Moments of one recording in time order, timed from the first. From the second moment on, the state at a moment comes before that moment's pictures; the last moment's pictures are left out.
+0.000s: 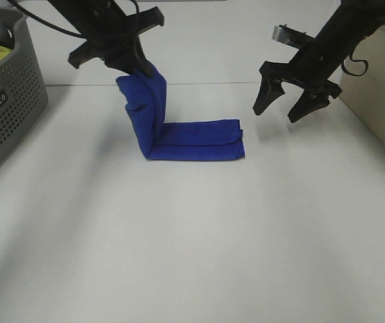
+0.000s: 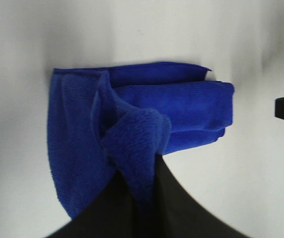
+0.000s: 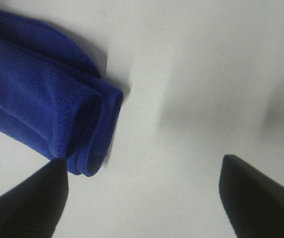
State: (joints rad) left arm -0.29 2.33 -2.15 -0.49 1.08 -0.12; right arm 0.09 2.39 -2.02 0.45 1.15 -0.22
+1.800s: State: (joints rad) left arm -0.17 2.46 -2.27 -0.79 0.98 0.05; right arm 0.16 2.39 -2.02 0.93 1.21 -0.37
